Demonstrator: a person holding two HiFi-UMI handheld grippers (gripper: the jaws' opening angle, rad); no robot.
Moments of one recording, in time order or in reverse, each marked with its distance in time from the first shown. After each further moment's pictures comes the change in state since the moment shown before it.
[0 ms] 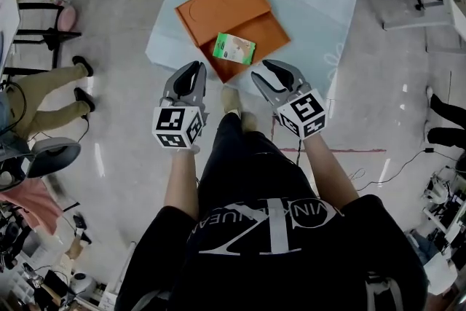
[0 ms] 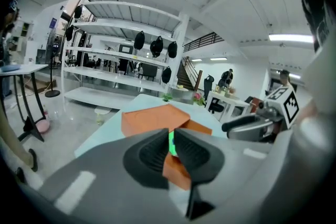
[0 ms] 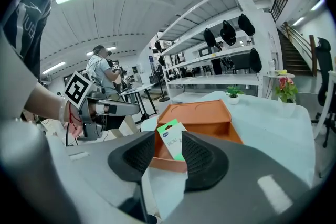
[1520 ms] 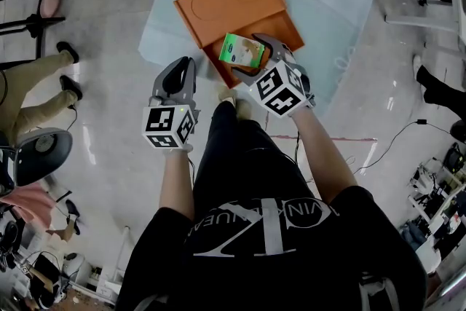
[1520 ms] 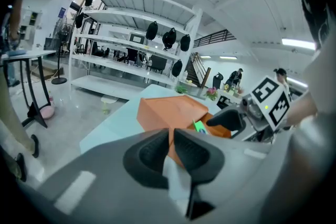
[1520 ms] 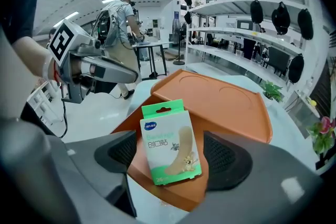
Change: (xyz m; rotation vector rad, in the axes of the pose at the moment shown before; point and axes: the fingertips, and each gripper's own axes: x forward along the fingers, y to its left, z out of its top) left arm 0.037 0.074 -0.032 -0.096 0.067 0.039; right arm 0.127 -0.018 -0.038 -0.354 0.456 0.074
